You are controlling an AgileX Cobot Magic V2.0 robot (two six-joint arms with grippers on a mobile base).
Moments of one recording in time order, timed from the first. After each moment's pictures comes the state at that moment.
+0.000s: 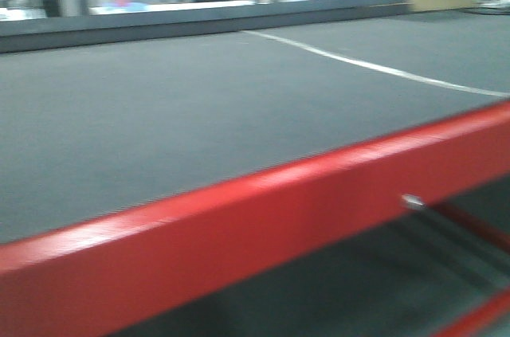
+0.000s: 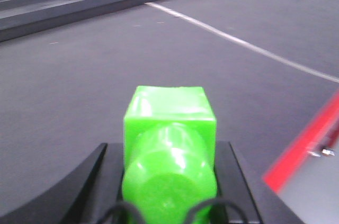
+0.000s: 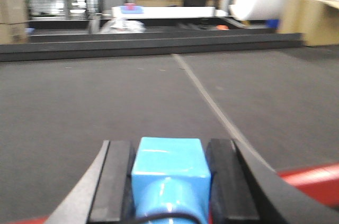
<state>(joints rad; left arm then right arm) -0.15 0.52 -0.96 -0.08 0.79 0.08 0.31 0.34 -0.82 0.03 0.64 -0.01</state>
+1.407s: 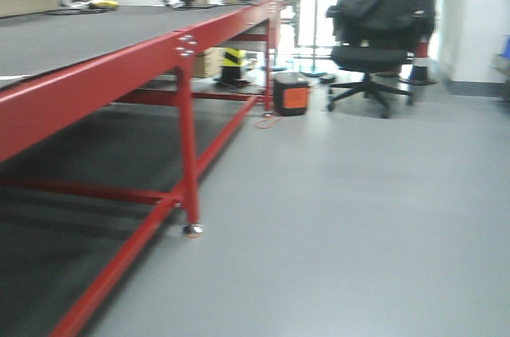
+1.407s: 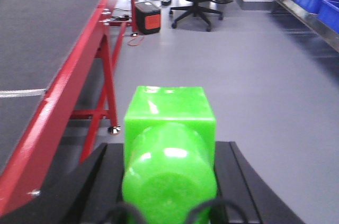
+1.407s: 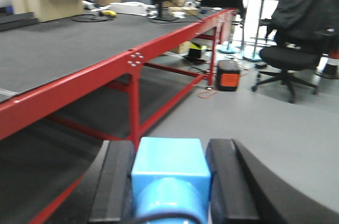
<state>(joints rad) -0.15 0.52 -0.96 -0.08 0.79 0.08 0.31 0.34 -0.82 0.03 0.64 -0.01</state>
